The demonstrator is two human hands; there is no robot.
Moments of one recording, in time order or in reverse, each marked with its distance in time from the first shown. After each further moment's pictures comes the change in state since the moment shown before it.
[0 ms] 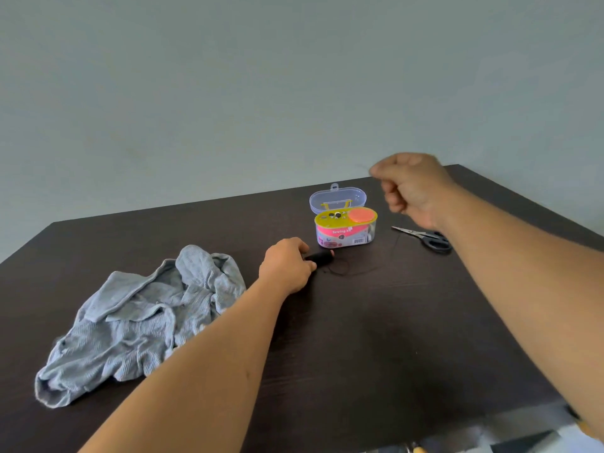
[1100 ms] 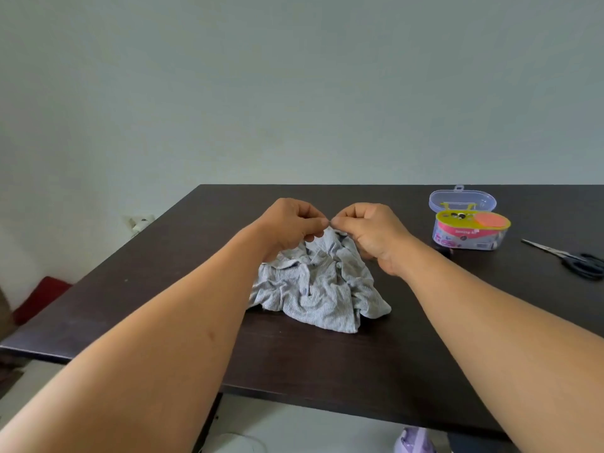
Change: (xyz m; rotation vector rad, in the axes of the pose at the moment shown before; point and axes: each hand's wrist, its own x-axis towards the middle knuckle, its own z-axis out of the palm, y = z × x) left_hand -0.080 -0.110 -0.161 -0.483 0.078 -0.042; right_hand -0.090 0.019 0.213 -0.057 -0.466 -0.046
